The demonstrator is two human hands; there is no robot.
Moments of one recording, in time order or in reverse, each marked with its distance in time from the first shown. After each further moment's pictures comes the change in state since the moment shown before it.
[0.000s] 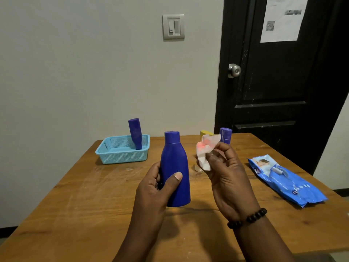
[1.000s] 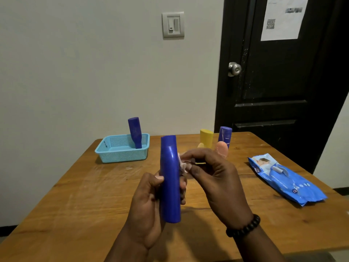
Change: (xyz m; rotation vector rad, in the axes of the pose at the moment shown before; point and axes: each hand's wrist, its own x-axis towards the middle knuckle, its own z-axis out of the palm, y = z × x) left_hand -0.004 0.003 -0.007 -0.644 -0.271 -0.286; right_hand -0.014 0.005 0.005 -0.666 -0.288 -0.422
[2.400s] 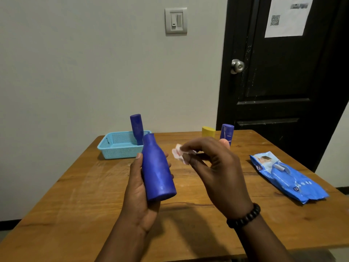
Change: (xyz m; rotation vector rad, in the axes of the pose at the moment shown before) left_hand 0.014 0.007 -0.006 -0.160 0.335 0.110; right_hand 0.011 -0.007 0.000 -0.347 0.018 -0.185
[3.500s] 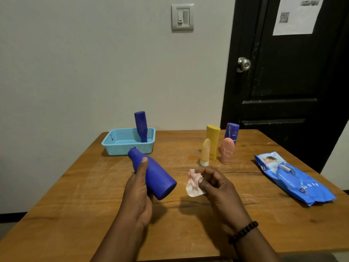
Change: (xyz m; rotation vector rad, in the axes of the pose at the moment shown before) left_hand 0.019 -0.004 -0.024 0.186 0.319 0.028; right_hand -0.047 0.055 0.021 0.664 -0.039 0.799
